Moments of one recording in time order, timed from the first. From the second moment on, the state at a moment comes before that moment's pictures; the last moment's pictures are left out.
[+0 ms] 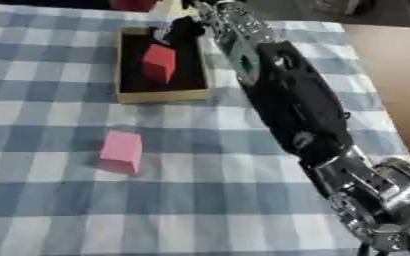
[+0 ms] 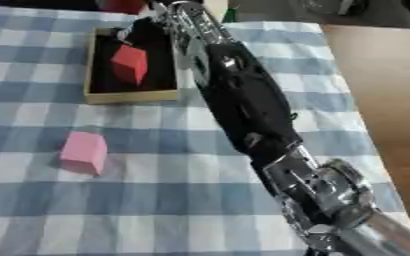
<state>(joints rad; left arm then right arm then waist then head) -0.23 0.53 0.15 -1.99 0.08 -0.42 0.23 -1.23 -0.13 0.12 -1.05 1.14 0.13 0.24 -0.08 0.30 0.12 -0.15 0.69</state>
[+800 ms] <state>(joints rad) -0.51 0.92 -0.17 -1.99 -0.36 -0.21 -0.16 -1.04 -0.36 0.09 -1.68 0.88 0.29 0.02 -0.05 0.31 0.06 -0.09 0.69</state>
